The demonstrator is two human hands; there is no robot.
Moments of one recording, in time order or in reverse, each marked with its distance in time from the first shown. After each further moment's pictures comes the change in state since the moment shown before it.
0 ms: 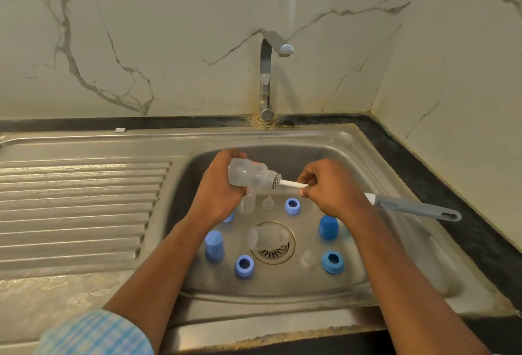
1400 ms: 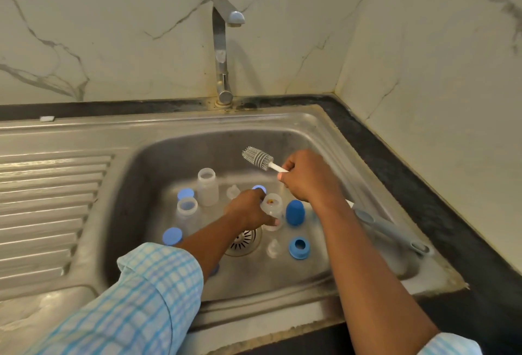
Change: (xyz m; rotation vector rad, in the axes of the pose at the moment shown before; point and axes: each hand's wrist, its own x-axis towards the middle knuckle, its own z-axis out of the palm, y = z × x) left_hand 0.015 -0.024 0.155 0.331 -0.604 -0.220; right_hand 0.013 0.035 0.008 -0.024 0.050 0.278
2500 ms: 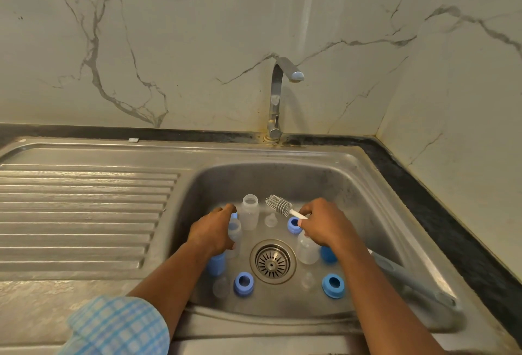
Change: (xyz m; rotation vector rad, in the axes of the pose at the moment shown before) left_hand -0.076 -0.092 -0.083 0.271 0.249 -0.152; right_hand -0.012 -0.020 0.027 -0.076 -0.175 -0.080
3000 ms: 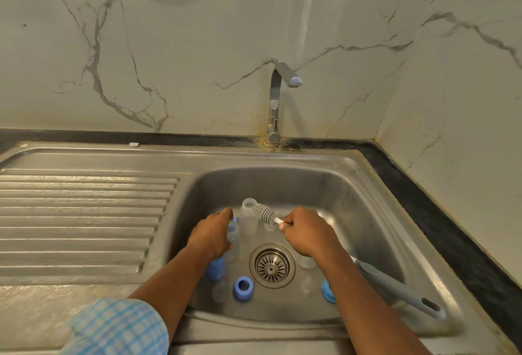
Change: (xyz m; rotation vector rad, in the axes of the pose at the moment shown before) left_hand -0.003 0.000 -0.001 -0.033 0.050 0.008; right_hand -0.012 -0.020 0.014 -0.087 -0.016 -0.120
